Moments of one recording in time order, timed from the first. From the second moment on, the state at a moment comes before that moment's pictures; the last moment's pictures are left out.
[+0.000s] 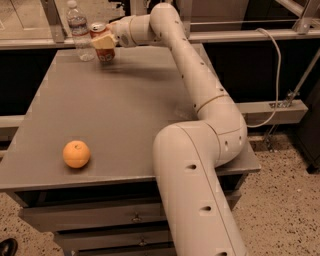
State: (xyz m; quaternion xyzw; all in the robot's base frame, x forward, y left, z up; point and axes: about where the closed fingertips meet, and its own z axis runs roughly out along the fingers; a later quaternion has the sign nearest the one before) arm 0.885 0.171 0.925 -0.49 0.62 0.27 0.56
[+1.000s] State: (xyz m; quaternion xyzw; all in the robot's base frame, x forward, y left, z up) arm 0.885 0.171 0.916 -0.49 0.62 0.28 0.54
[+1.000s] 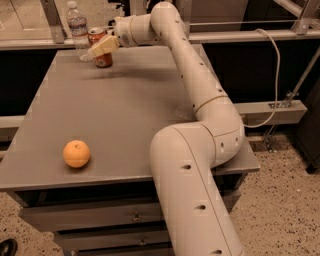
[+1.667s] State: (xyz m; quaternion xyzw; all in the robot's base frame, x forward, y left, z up) arm 0.874 0.114 0.939 -0.50 0.63 0.24 0.54
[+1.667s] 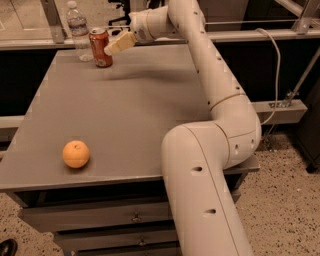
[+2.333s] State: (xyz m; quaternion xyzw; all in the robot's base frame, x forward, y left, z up) arm 0.830 0.062 0.953 -0.57 0.64 0.20 0.48
